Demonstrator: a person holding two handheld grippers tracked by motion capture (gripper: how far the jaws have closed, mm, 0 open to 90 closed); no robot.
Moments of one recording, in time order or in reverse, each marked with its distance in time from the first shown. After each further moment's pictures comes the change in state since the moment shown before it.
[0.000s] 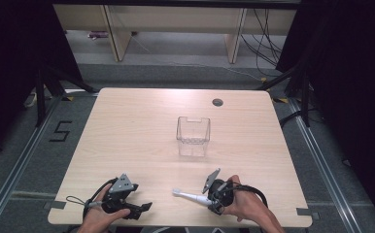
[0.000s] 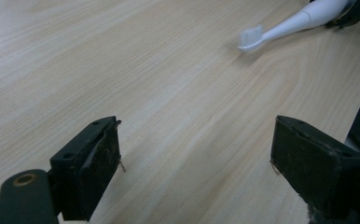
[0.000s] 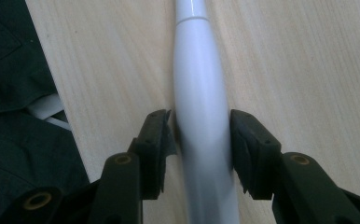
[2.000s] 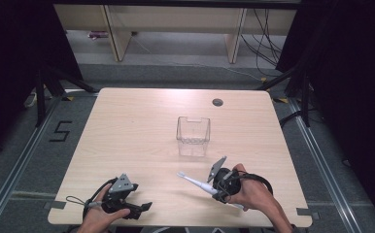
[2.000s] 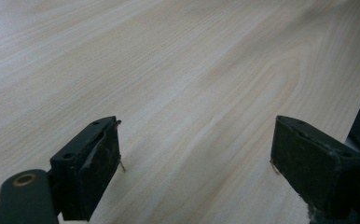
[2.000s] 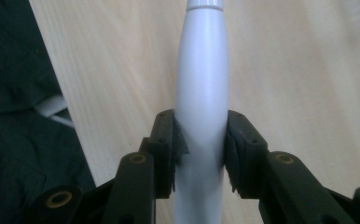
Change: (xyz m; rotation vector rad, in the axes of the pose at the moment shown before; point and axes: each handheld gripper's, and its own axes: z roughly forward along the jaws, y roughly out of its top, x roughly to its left) left arm -0.001 0.000 0.000 -0.014 0.002 -0.015; right arm -0.018 0.006 -0.041 -0.040 -0.014 -0.001
